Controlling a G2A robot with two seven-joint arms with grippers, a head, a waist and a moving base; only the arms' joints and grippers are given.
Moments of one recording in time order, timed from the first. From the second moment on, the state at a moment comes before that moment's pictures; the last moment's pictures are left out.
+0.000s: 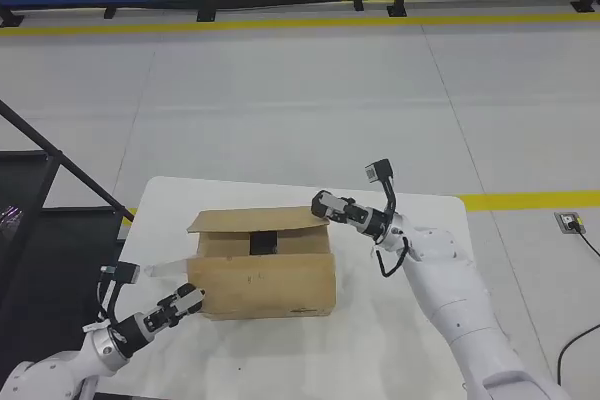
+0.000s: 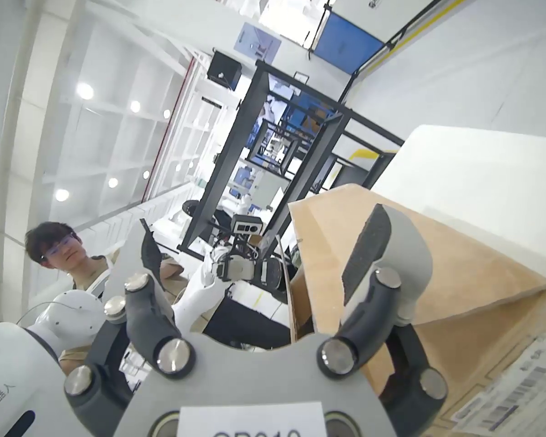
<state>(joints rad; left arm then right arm) 1.48 -0.97 -1.69 -1.79 -0.18 -0.34 -0.81 -0.46 -1.49 1.25 -0.68 0.25 -0.76 1.06</state>
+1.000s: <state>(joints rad) 1.47 -0.98 -1.68 -1.79 -0.14 -0.34 -0.67 -0.64 -1.44 1.14 -1.14 -0.06 -0.22 1.03</state>
